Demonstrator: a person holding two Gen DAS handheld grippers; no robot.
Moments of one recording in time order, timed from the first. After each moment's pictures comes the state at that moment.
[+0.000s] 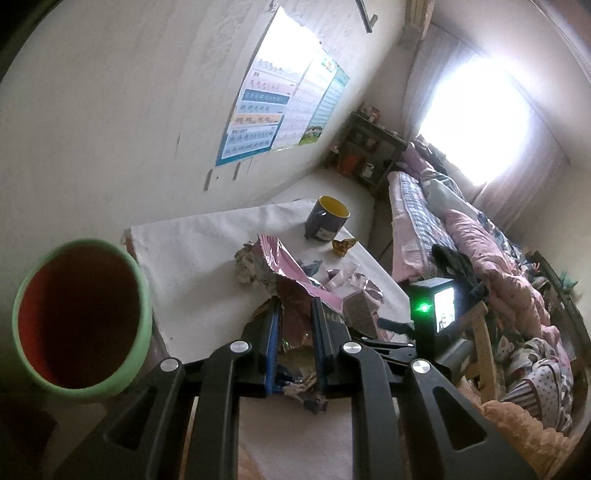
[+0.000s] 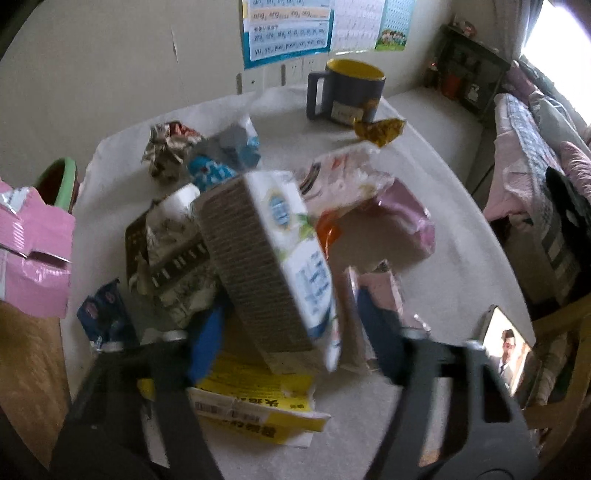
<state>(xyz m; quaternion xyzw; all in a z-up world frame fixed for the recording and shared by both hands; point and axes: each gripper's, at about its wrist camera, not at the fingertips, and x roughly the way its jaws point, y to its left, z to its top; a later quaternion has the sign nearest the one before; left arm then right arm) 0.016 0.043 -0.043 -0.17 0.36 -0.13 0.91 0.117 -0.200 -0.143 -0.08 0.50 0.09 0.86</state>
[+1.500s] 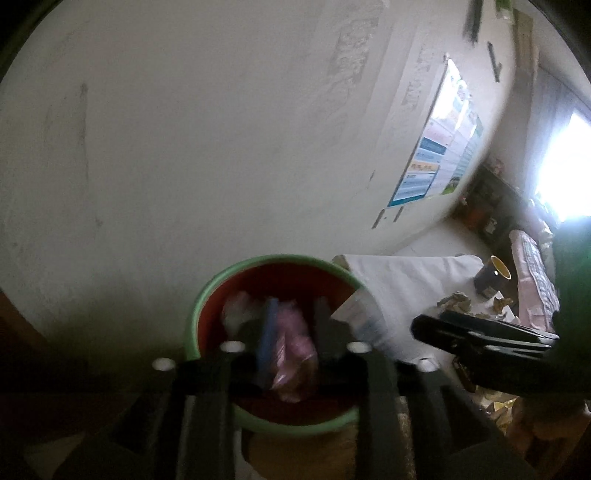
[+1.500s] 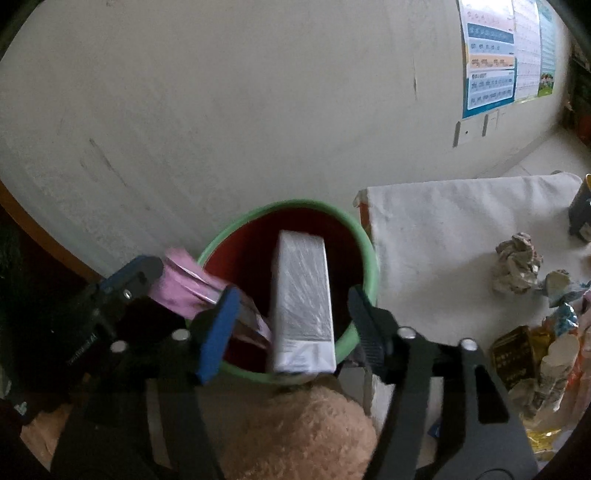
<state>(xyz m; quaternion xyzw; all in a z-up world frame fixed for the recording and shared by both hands) -0.011 0.240 -0.088 -0.18 0.33 0.13 0.92 0.090 0.076 -0.061 -0.01 0.46 0.36 0.81</state>
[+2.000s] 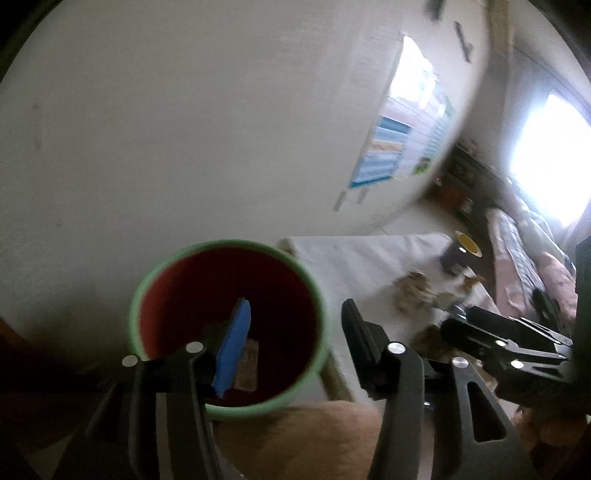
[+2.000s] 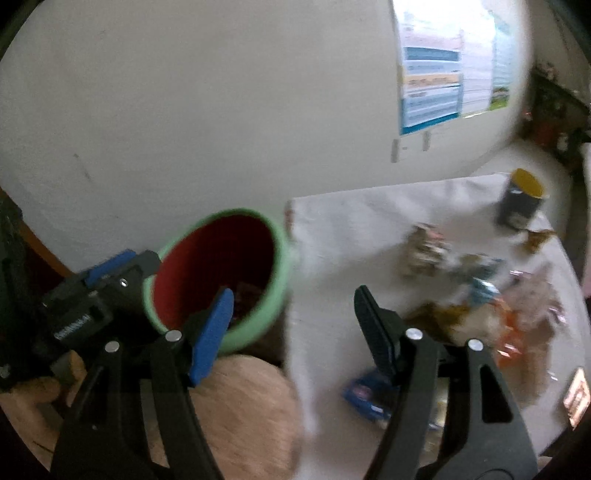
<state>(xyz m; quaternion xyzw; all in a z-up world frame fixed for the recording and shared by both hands) 0.000 0.171 -0.079 -0.15 0.35 0.06 0.92 0.072 -0.025 -0.049 -0.03 0.42 0.28 0.86</state>
